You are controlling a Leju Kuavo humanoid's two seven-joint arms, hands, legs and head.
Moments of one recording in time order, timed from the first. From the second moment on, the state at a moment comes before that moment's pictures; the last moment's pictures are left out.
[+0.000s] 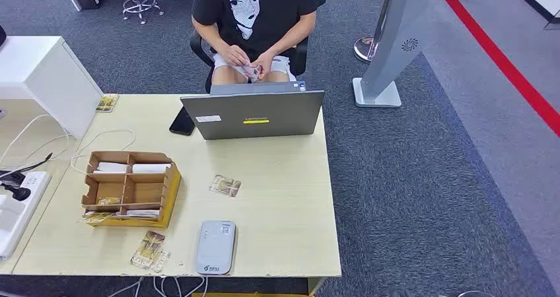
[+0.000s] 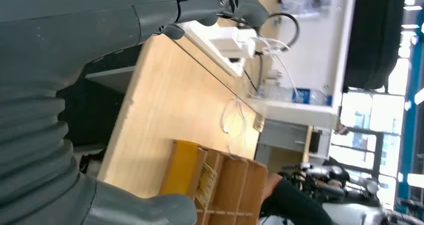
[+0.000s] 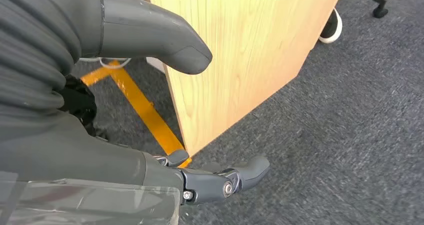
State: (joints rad) left arm 0.16 -0.29 1.05 -1.60 0.25 -0.62 -0.40; right arm -0.05 0.17 -0.92 -0.40 0.03 0.32 -0.49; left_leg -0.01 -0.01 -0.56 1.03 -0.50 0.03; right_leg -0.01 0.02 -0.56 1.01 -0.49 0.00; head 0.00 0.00
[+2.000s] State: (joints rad) left arm -0.27 0.16 0.16 -1.75 -1.23 -0.08 -0.17; right arm -0.21 0.23 -0.70 -0.38 0.48 0.13 -0.56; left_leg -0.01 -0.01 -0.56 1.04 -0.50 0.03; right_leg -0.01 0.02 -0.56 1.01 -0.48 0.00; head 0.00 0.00
